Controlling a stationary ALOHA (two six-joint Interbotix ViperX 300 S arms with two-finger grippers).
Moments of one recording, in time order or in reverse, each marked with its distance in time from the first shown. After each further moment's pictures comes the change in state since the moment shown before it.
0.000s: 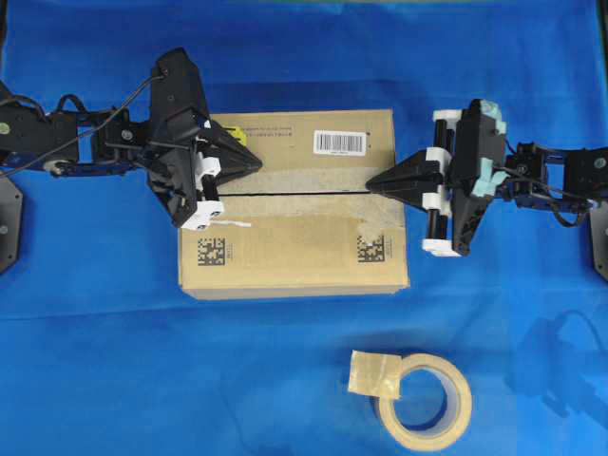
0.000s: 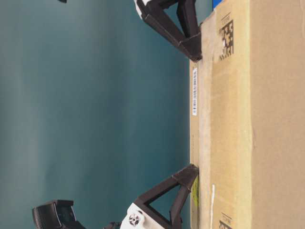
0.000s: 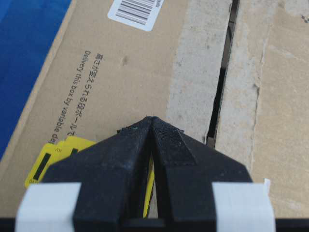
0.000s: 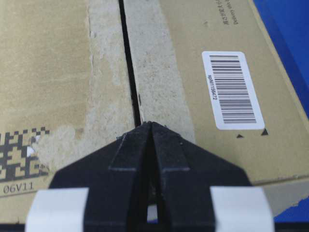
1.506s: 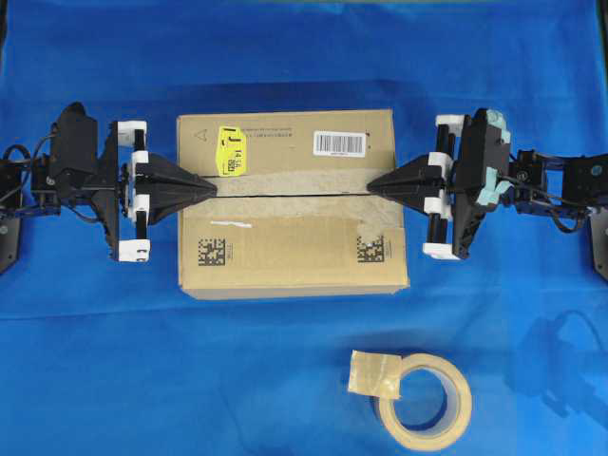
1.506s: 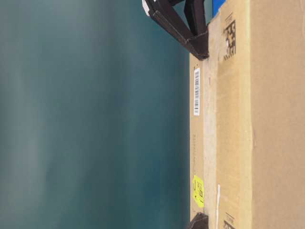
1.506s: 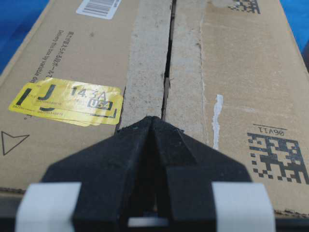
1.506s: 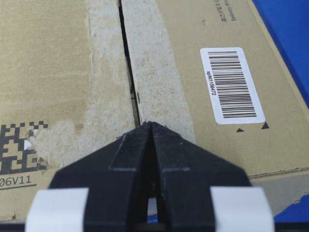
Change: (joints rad) left arm -0.089 0.032 0.374 0.002 -0.721 0.080; right arm 0.015 0.032 0.023 0.002 -0.071 0.000
